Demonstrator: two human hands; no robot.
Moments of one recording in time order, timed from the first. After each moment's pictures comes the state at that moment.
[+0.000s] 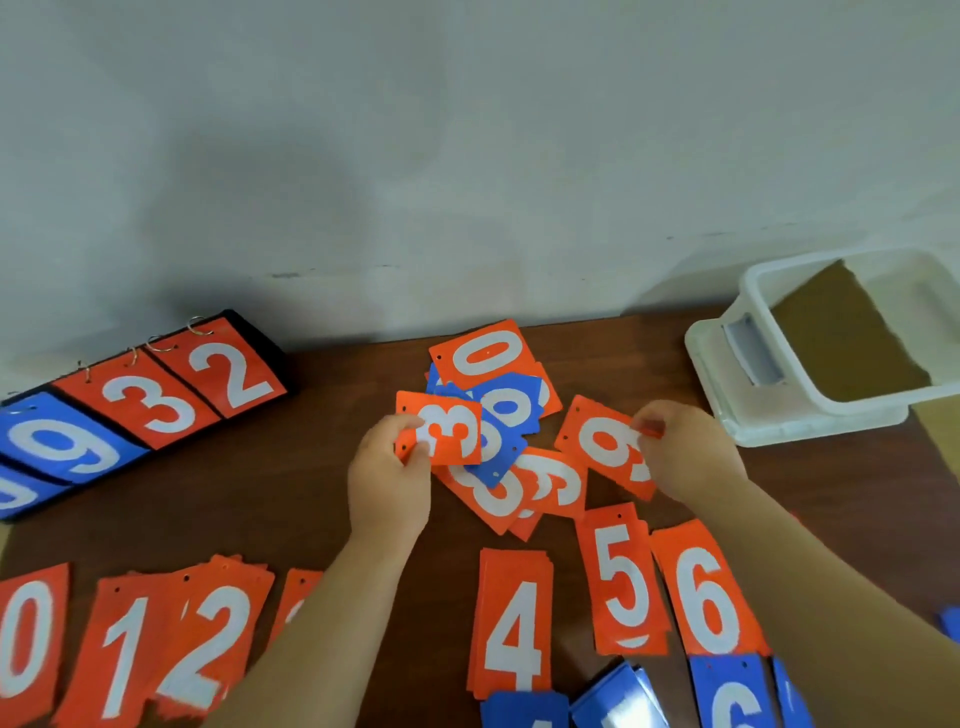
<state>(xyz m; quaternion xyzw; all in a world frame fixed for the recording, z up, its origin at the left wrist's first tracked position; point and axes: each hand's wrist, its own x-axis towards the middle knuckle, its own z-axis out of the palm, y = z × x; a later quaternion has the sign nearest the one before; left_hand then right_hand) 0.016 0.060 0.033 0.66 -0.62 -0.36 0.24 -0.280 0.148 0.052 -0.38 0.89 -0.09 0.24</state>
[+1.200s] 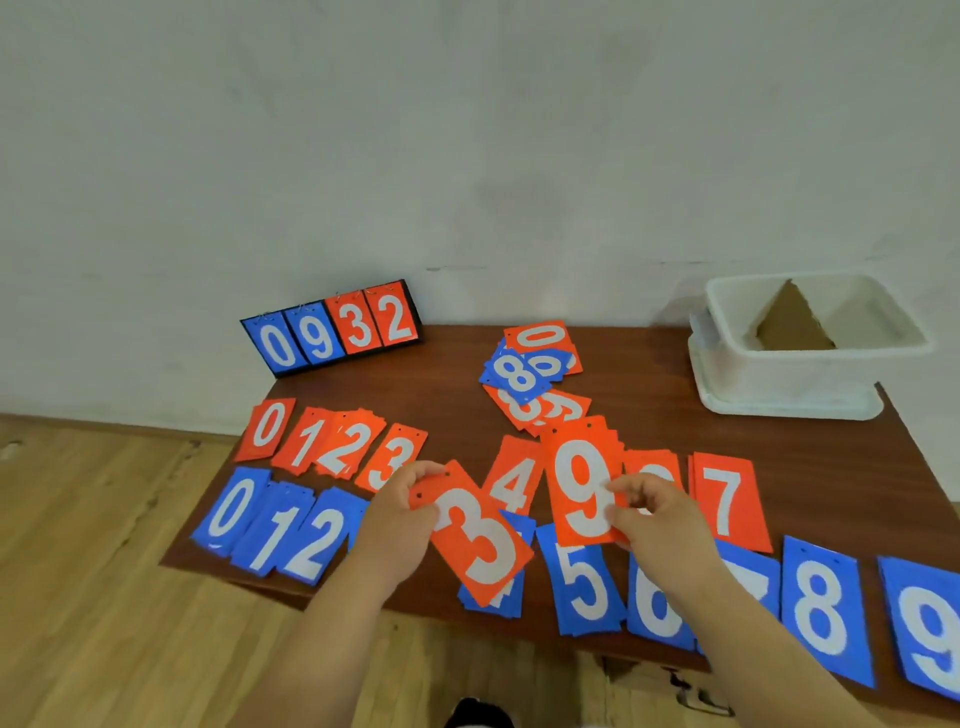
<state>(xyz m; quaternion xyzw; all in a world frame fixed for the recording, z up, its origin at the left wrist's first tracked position) 0.083 0.389 0.161 0.68 -0.51 -0.46 0.26 -0.197 0.436 0.127 -0.39 0.70 -0.40 0.45</state>
